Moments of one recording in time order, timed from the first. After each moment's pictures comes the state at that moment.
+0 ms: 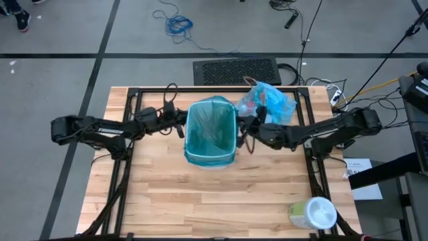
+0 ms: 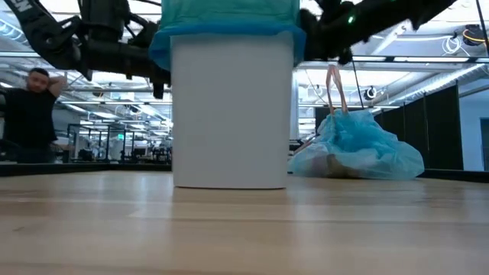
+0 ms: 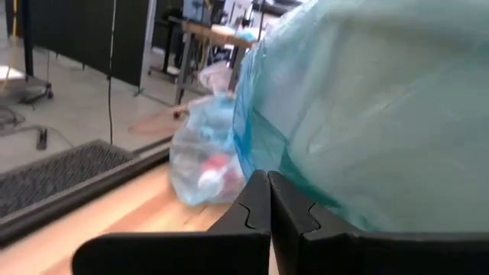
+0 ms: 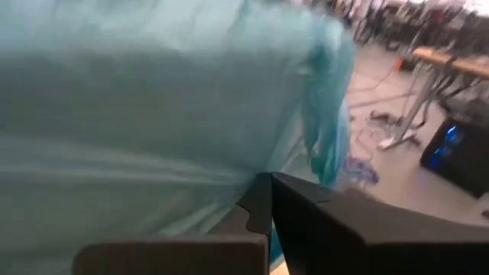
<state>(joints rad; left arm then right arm) 0.33 1.18 0.33 0.87 0.01 -0.26 0.07 1.33 0.72 0.37 0.71 0.04</state>
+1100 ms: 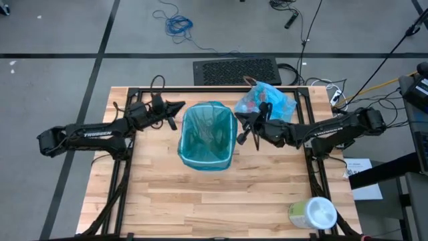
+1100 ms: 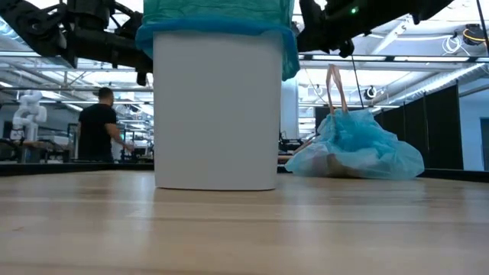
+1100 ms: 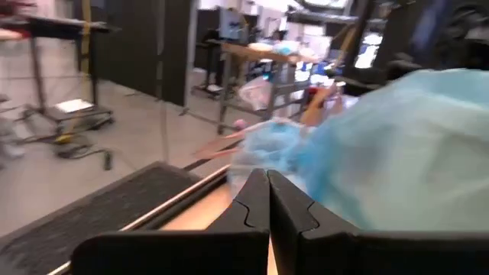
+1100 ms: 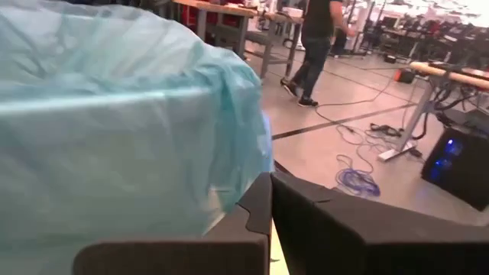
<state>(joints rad) 0.45 0.92 0.33 0.63 0.00 -0.15 0.05 1.27 0.72 0.39 0.70 0.00</state>
